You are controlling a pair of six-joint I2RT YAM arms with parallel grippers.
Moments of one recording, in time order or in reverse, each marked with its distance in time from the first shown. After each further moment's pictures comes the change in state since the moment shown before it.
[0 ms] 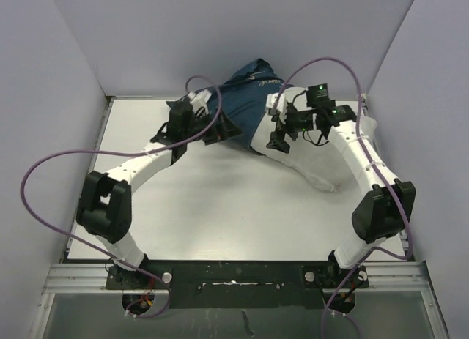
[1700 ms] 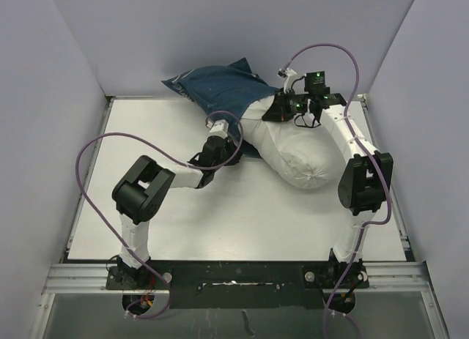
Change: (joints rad) left arm -0.167 0.264 -0.324 0.497 -0.581 0.010; right arm -0.036 0.307 0.177 0.200 0.051 0.828
